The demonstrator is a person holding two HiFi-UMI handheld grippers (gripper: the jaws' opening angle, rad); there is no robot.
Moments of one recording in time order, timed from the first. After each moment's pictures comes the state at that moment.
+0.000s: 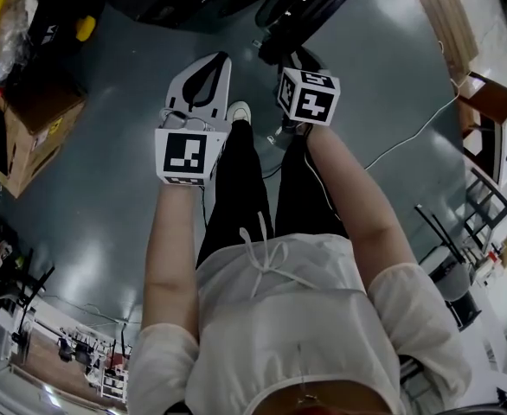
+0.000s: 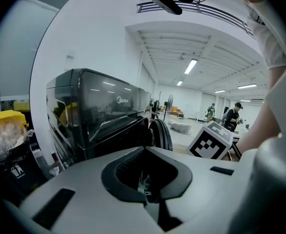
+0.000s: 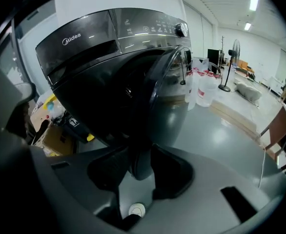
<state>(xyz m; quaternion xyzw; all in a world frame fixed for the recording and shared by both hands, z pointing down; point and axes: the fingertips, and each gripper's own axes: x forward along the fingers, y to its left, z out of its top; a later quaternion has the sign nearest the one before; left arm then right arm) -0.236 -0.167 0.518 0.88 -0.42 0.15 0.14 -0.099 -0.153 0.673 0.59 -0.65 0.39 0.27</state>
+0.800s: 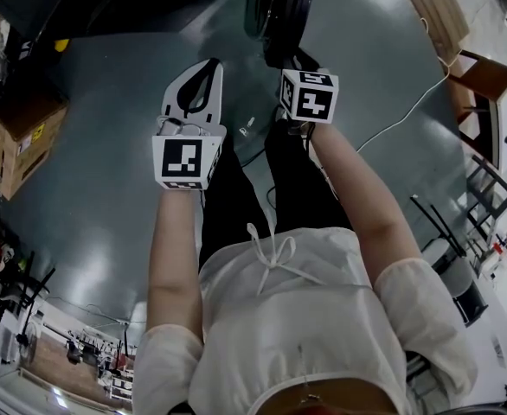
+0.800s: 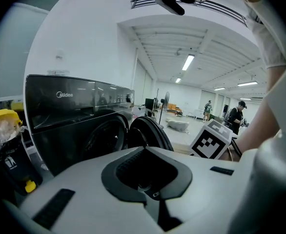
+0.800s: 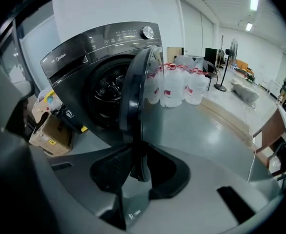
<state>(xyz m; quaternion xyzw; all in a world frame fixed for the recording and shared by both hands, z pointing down) -0.080 -0.098 0.520 0.88 -0.42 0.17 0.15 0.073 -0.079 0.678 0.59 -0.65 0.39 0.29</state>
